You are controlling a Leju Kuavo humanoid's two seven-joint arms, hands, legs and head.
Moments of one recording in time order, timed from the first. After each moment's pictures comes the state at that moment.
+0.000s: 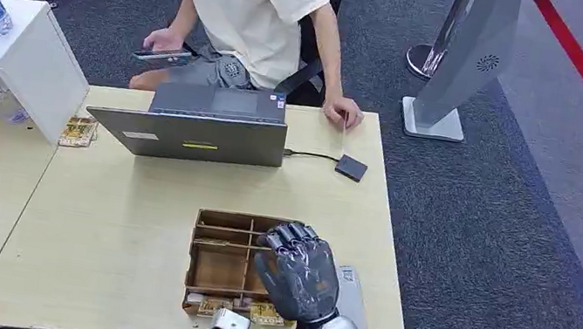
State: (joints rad) left arm -0.16 -0.31 0.57 -0.22 -1.20 0.13 0.30; right arm 0.03 0.22 0.39 -1.41 1.35 -0.70 -0.36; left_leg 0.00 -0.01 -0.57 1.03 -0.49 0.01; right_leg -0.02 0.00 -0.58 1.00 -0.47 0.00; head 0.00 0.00
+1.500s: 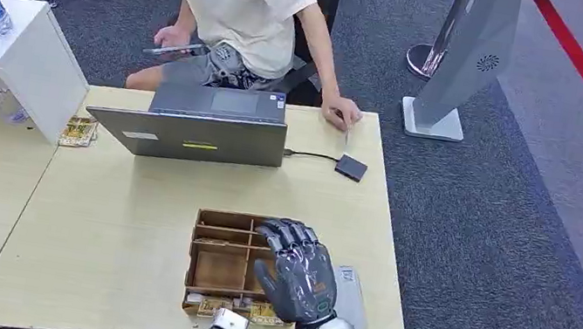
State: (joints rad) left arm -0.16 -0.31 0.57 -0.22 -1.20 0.13 0.30; right arm 0.01 0.21 0.39 -1.37 1.36 -0.70 -0.33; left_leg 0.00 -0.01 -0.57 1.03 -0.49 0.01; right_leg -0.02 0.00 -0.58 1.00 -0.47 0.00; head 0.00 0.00
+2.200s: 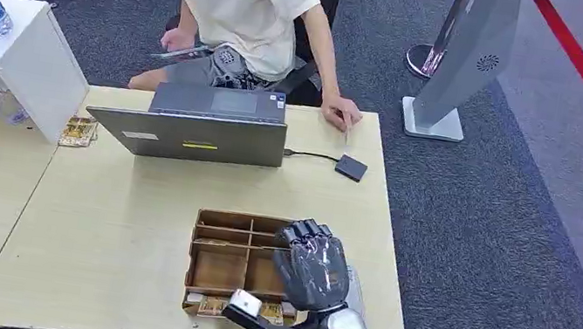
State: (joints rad) left arm -0.16 -0.31 0.57 -0.22 -1.21 0.12 0.32; right arm -0.03 0.21 0.31 -1.31 1.41 -0.70 -0.29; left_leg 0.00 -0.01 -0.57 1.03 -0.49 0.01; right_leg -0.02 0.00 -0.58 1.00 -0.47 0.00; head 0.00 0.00
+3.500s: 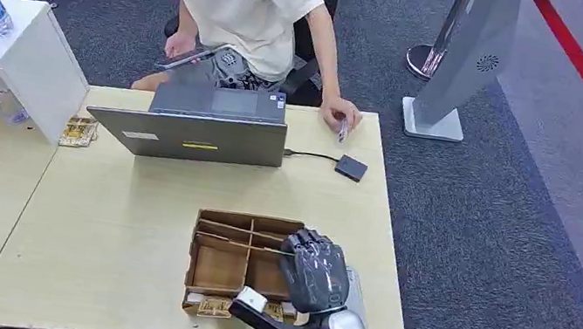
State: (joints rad) left arm -0.16 -0.30 0.57 -0.22 -1.21 0.12 0.32; right arm -0.06 0.21 0.30 -1.18 1.37 -0.70 -0.27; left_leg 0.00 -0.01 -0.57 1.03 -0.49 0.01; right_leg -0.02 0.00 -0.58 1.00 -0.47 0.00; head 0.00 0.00
